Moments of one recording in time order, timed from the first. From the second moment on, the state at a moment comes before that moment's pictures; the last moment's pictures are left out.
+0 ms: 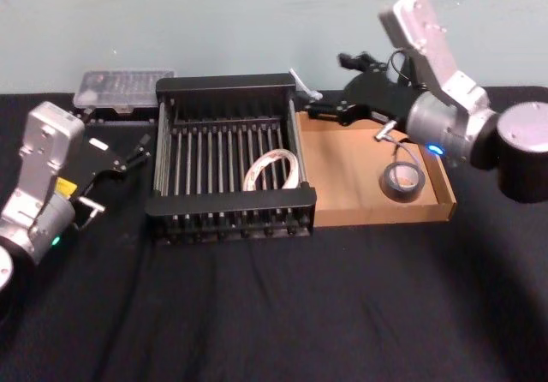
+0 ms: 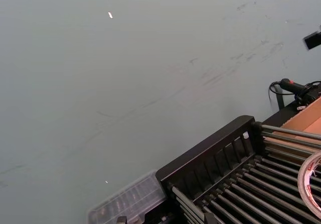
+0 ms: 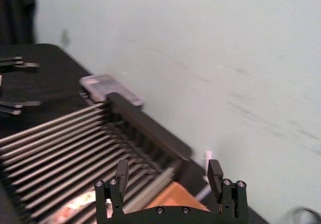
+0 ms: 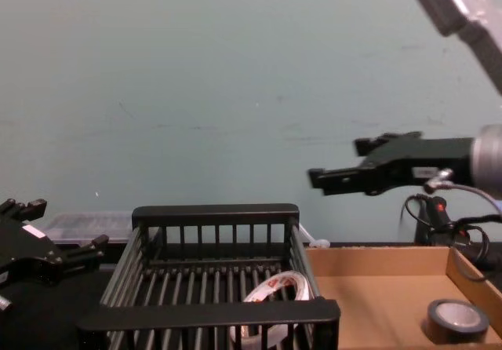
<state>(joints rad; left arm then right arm) -0.20 0.60 0.45 -1.41 -0.25 -0.12 0.03 0.51 0.40 -0.50 -1.39 0.24 0.21 0.41</state>
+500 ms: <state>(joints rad) -0.20 0.60 0.45 -1.41 -0.25 -0.12 0.03 0.28 0.46 -0.37 -1.52 0.17 0.12 0.20</state>
